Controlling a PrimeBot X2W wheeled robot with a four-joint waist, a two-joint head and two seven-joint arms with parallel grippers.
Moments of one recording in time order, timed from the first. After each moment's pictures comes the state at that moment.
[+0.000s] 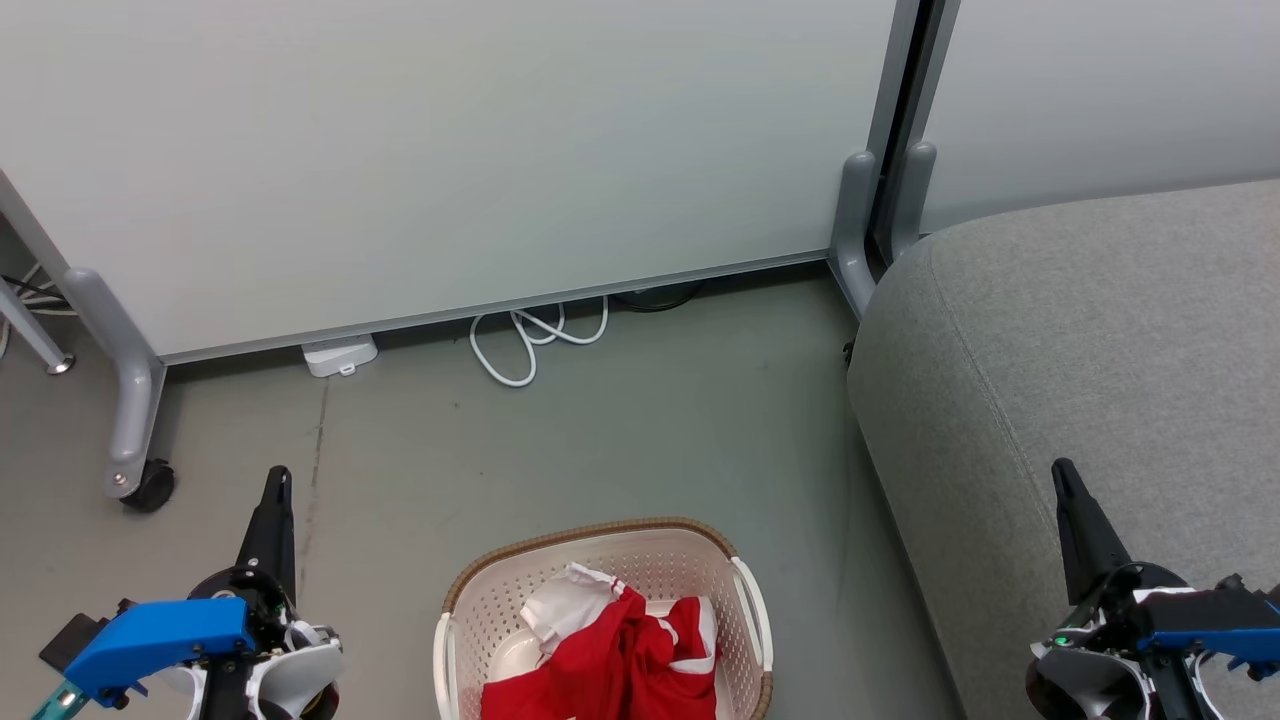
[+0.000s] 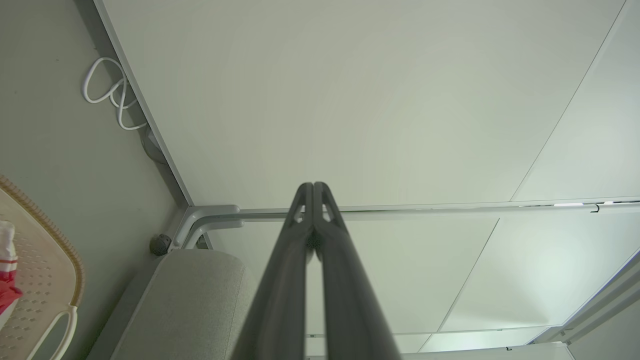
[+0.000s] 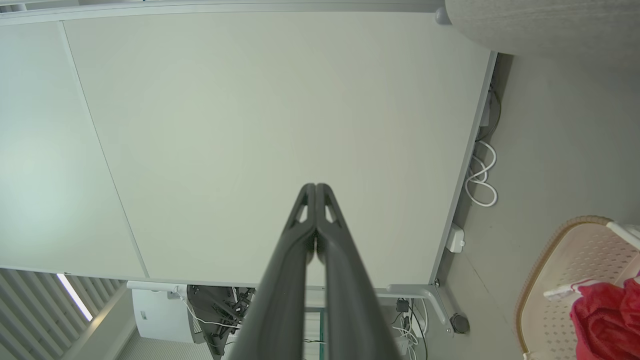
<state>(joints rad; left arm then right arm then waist) -0.10 0.05 0.11 0.25 -1.61 -0.13 0.11 -0.10 -0.05 -0.11 0.25 1.61 0.13 0.11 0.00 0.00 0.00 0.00</state>
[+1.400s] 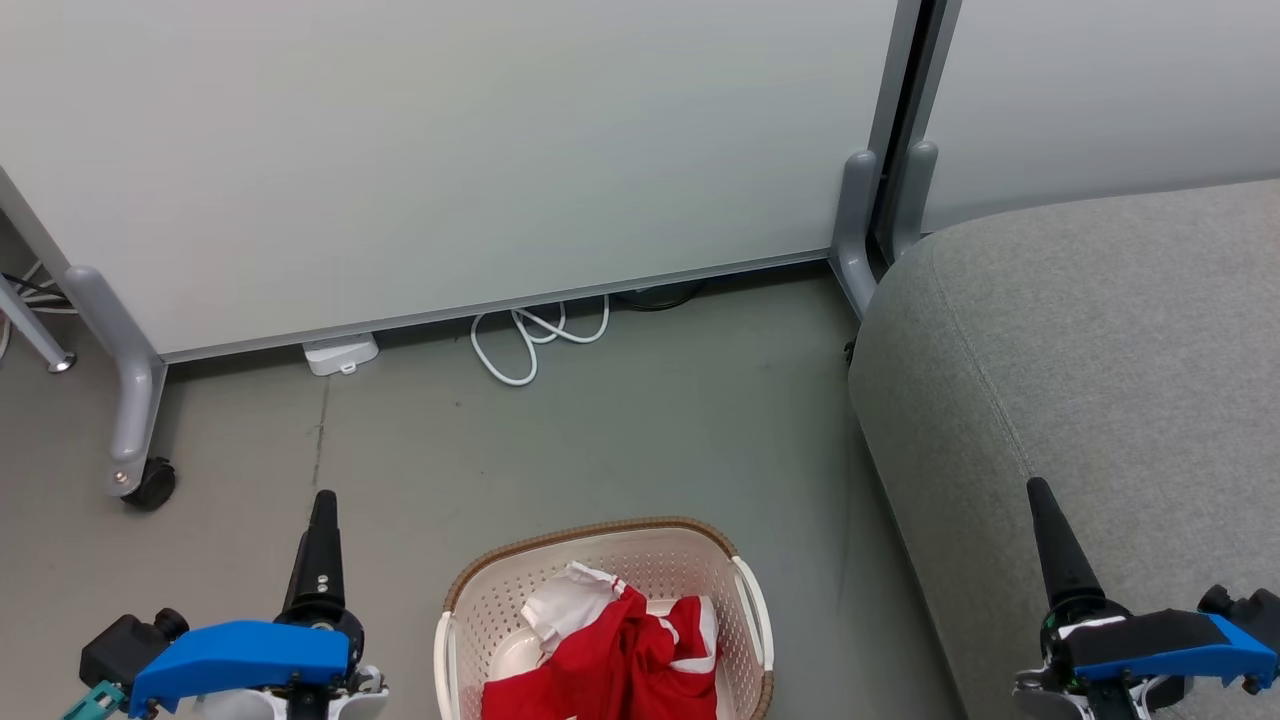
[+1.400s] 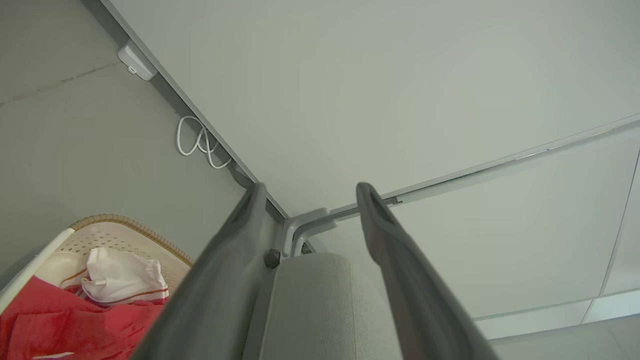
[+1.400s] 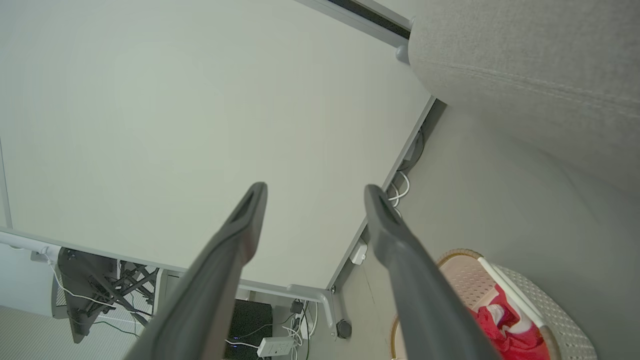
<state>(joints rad) -0.05 0.04 0.03 0.25 -1.21 -0.09 0.00 -0.07 -0.04 -0.07 0.28 1.24 0.13 0.00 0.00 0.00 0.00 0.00</state>
